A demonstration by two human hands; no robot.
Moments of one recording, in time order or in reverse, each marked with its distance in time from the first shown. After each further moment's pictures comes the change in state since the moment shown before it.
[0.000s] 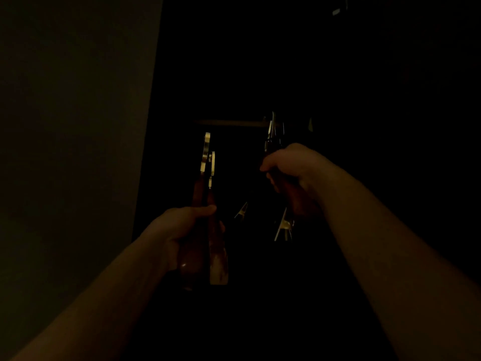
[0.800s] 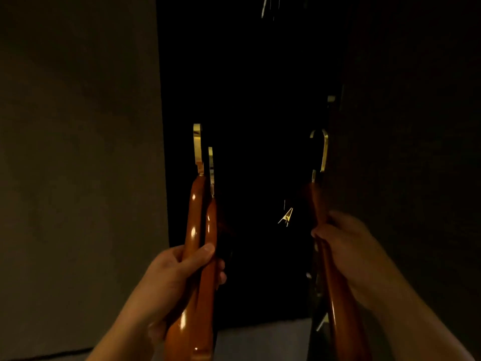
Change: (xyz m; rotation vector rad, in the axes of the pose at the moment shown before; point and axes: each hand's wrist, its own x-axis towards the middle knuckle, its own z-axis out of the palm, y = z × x) left_hand -0.294 -0.193 -0.071 -0.143 -0.104 -0.319; right_hand -0.404 0.114 0.042 0.129 0.087 0.511
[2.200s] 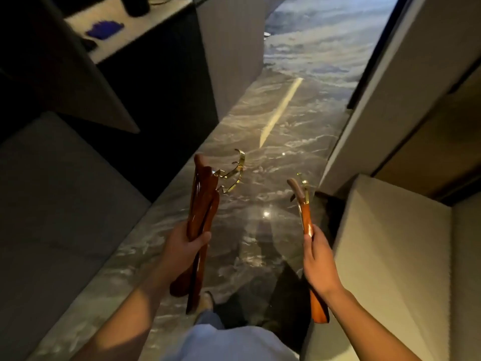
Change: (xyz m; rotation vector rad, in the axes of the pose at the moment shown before) left_hand -0.426 -0.440 0.234 0.776 -0.703 -0.271; right_hand -0.760 0.360 -0.229 -0.400 0.837 0.546
